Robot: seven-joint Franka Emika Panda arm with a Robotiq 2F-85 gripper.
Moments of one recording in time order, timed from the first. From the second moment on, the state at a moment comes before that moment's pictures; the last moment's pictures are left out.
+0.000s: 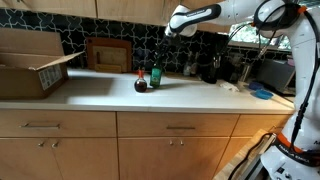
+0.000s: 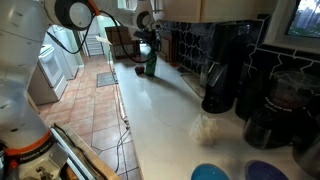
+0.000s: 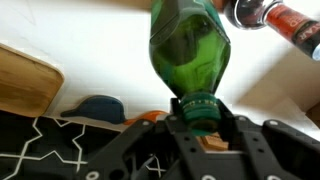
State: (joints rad) arm -0.20 0.55 0.36 -1.37 -0.07 2.34 0.10
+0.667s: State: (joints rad) arm -0.19 0.33 0.26 -1.76 0.19 2.75 -0.29
